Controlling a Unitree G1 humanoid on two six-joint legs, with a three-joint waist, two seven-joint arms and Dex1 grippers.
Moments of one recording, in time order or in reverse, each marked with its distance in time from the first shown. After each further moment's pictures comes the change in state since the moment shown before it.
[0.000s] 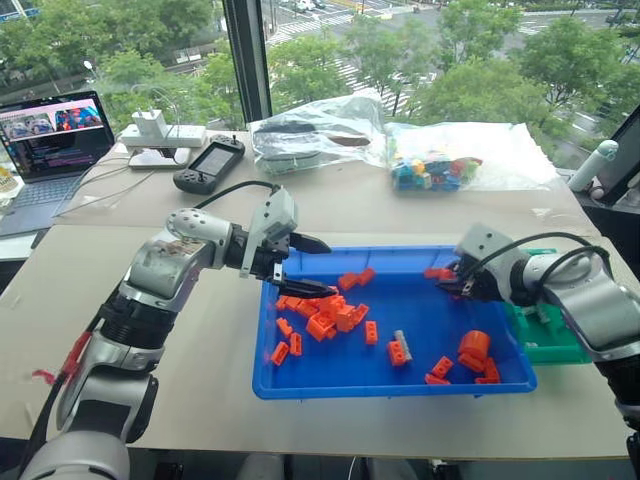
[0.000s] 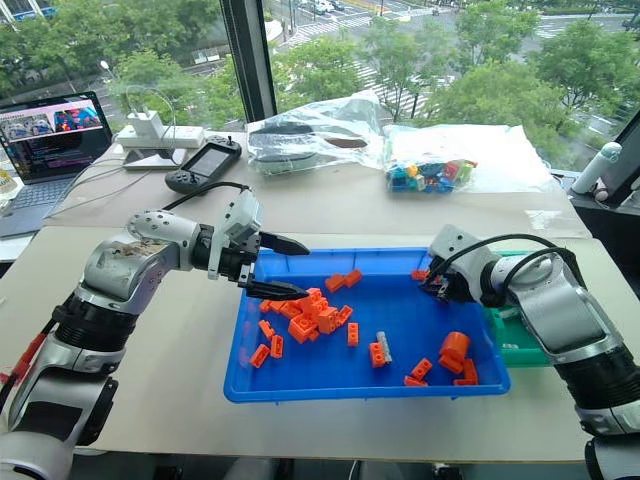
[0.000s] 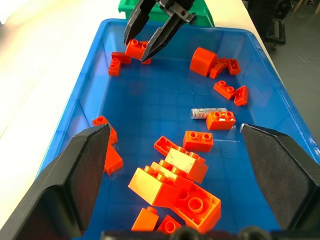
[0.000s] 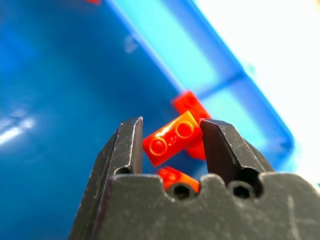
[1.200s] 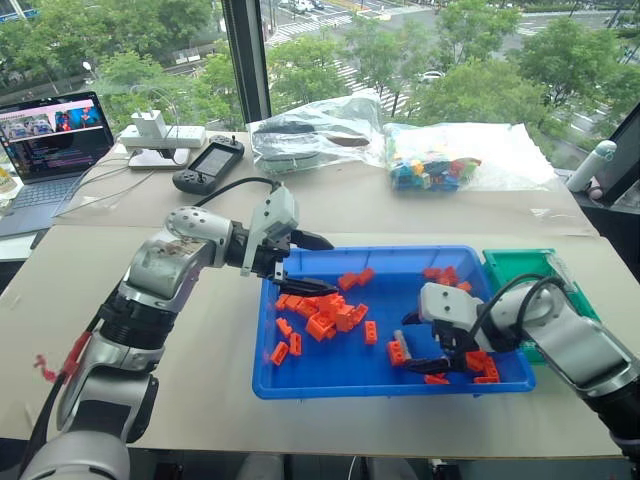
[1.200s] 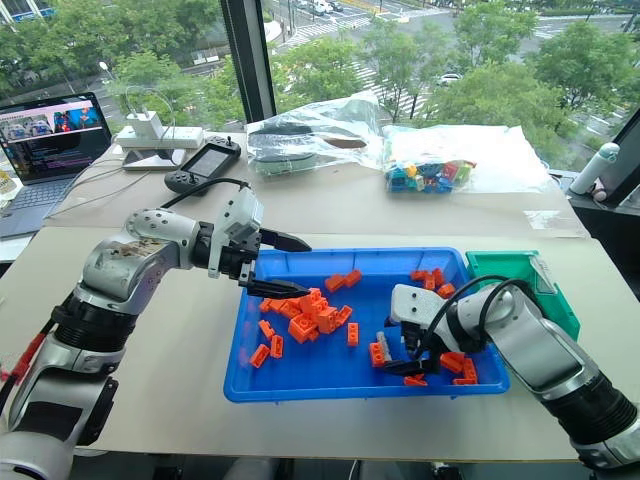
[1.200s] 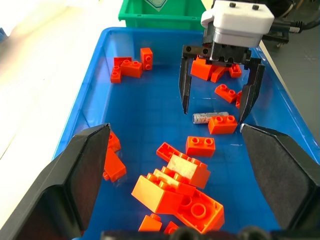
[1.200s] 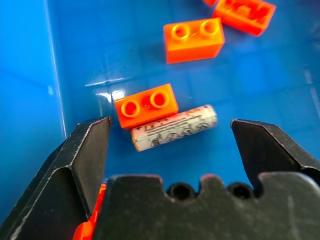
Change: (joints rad) left arm 0.001 0.015 0.005 -0.023 -0.004 -0.011 0.009; right arm 0.121 -0.013 0.150 -0.201 0.037 -0.127 0.351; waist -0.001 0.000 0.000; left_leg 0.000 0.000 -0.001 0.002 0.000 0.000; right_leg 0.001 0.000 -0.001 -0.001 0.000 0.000
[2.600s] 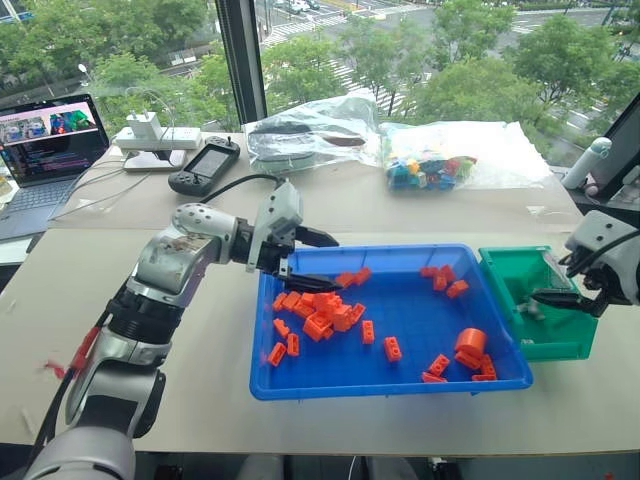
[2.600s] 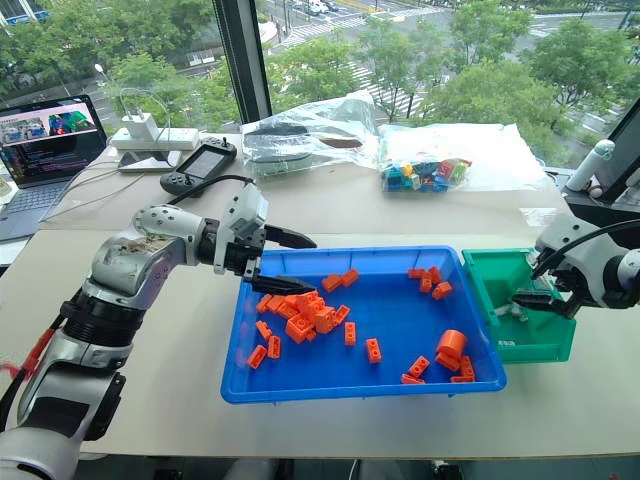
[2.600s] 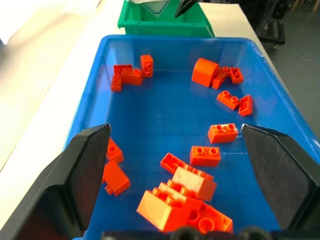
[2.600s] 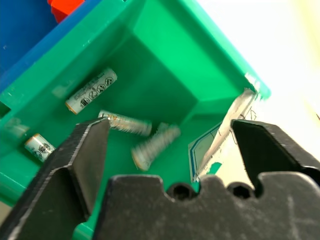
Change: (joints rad) left arm -0.029 -0.049 -0.005 0.069 0.025 -0.035 -0.004; right arm 0.069 -0.301 -0.437 0.349 -0.048 0.042 -0.103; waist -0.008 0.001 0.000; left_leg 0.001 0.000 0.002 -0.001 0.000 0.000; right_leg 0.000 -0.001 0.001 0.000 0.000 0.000
